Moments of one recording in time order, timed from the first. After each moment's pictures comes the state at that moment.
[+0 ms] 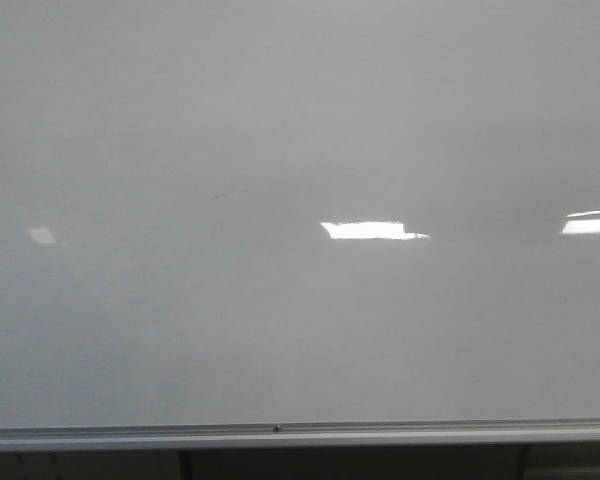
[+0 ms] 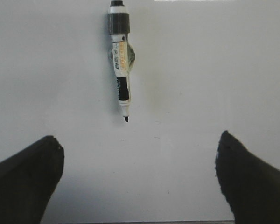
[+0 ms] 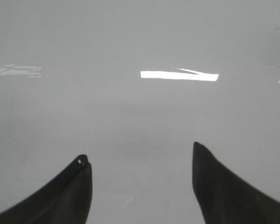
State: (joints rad) left arm 0.01 0.90 -0.67 -0.09 0.39 0.07; right arm 0.00 0.25 -0.48 0.16 0.48 -0.11
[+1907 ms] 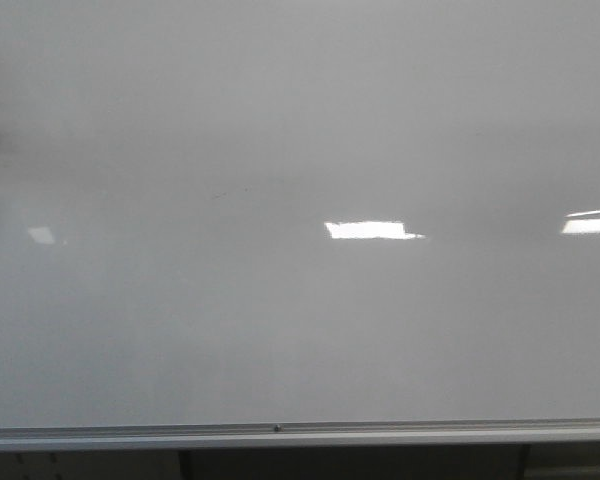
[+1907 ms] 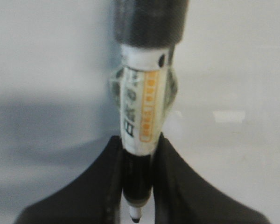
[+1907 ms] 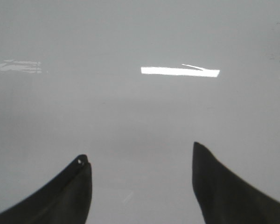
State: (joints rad) left arm 0.01 1.55 -0.96 -0.09 0.22 0.07; right arm 0.00 0.25 -0.48 0.16 0.49 -0.11
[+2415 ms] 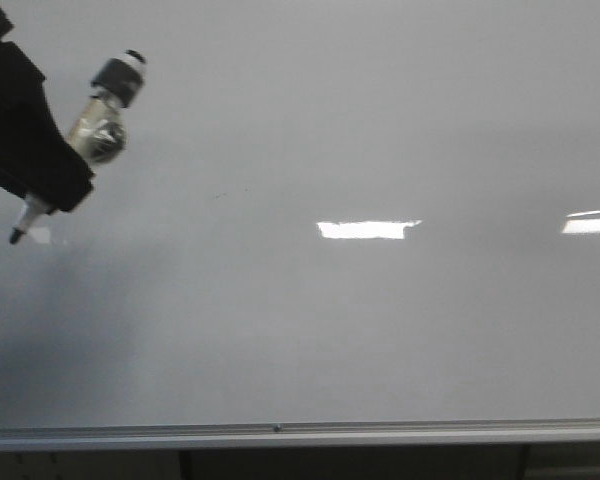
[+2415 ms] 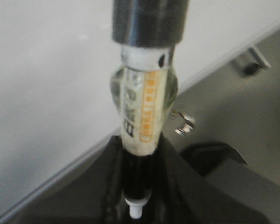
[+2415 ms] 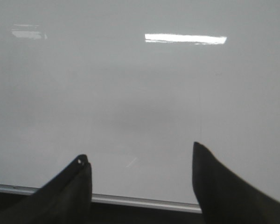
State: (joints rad) left arm -0.33 1.39 -0.96 -0.56 0.83 0.68; right arm 0.00 0.30 -0.51 0.16 0.62 -0.11
